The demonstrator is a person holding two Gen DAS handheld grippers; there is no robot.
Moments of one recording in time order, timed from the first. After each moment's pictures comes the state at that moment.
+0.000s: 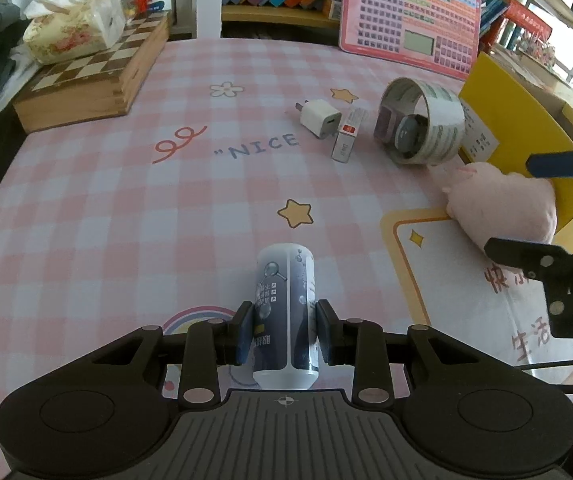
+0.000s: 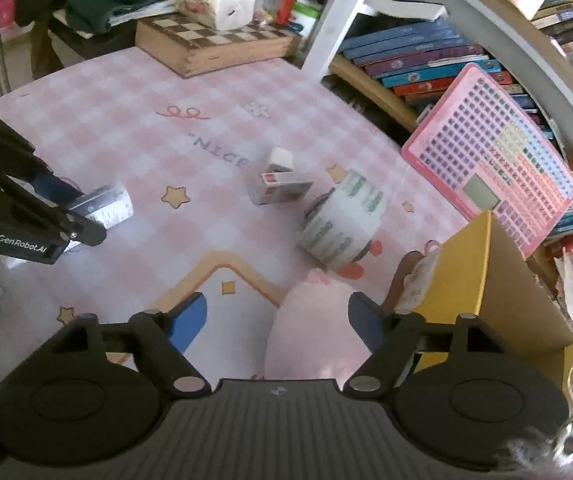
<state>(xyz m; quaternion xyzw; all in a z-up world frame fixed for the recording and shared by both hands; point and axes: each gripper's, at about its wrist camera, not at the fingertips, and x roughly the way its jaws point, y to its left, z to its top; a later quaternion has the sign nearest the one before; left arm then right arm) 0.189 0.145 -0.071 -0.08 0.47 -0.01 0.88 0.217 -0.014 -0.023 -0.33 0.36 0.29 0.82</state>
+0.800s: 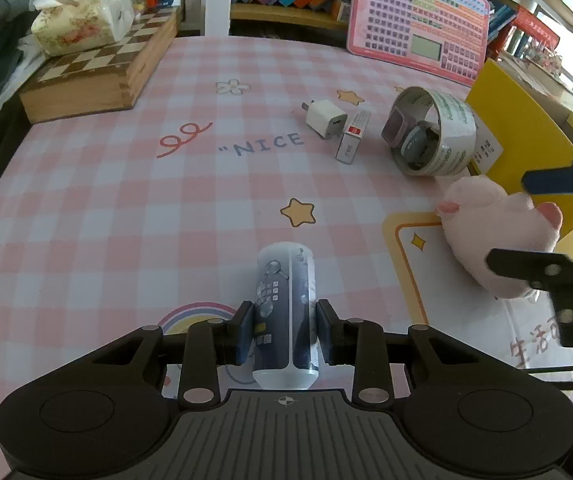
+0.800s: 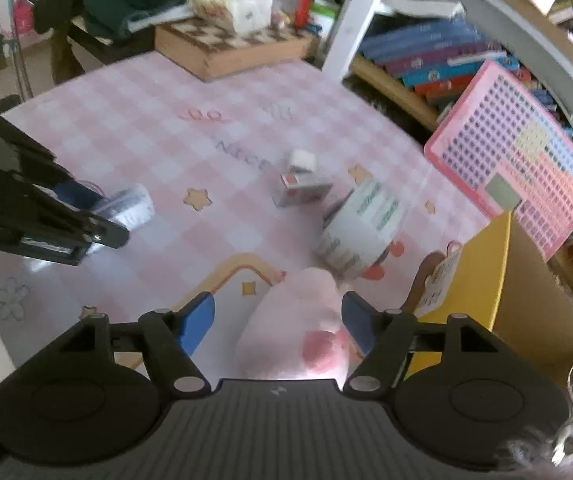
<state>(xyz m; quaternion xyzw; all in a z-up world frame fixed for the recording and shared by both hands) 0.189 0.144 -0.072 -0.09 0.47 0.00 0.88 0.227 -0.020 -0.026 -0.31 0.38 0.32 0.81</state>
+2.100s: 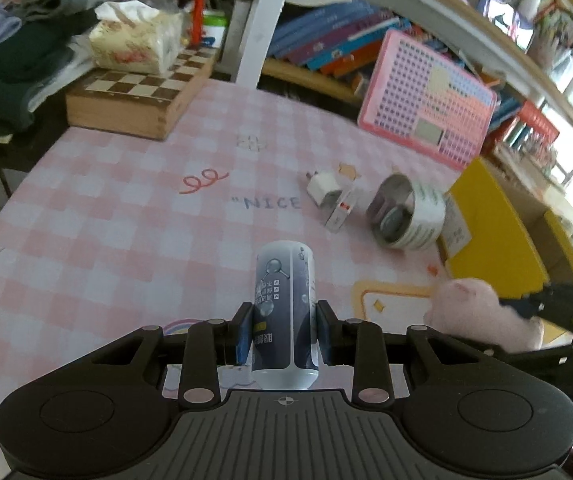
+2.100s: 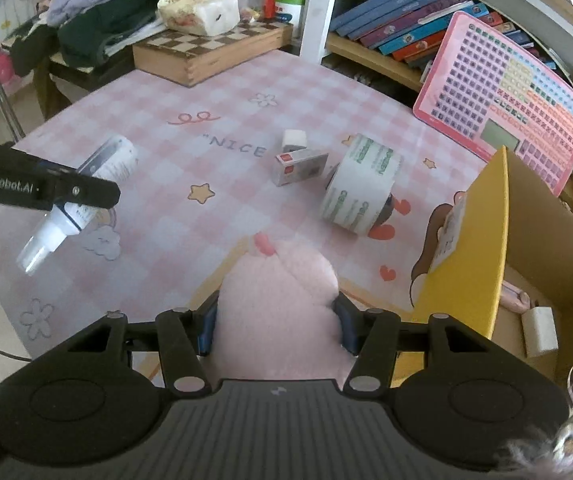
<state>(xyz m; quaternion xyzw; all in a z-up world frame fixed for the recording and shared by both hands) 0.156 0.158 -0.028 -0.20 0.39 0.03 0.90 0.208 -0.044 -0.016 -0.22 0.40 0.31 0.83</state>
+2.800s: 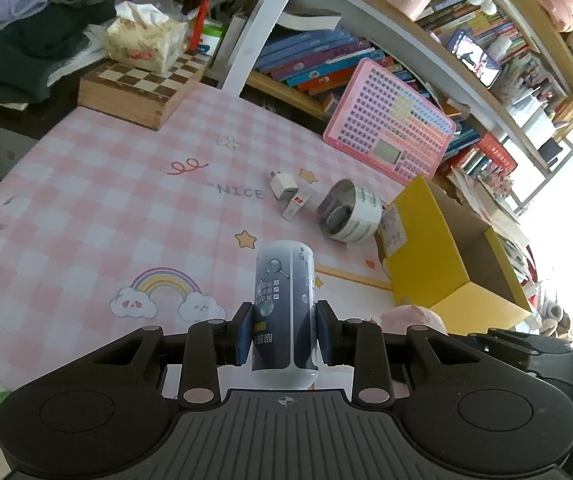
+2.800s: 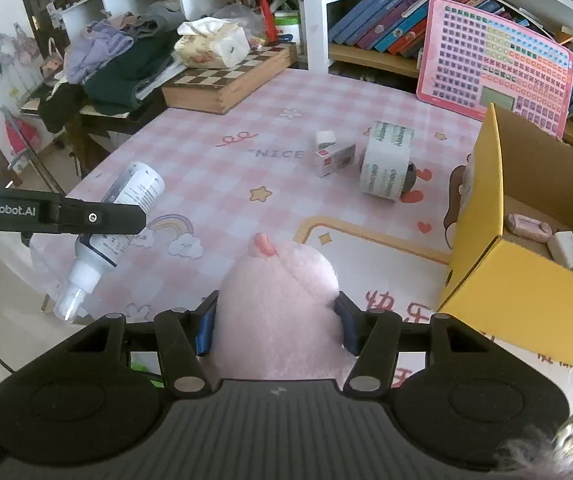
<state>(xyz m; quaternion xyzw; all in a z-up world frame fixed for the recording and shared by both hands) 0.086 0.150 0.000 -0.25 0.36 -0.01 0.90 0.142 -0.067 0.008 -0.11 0.42 0.33 0.84</state>
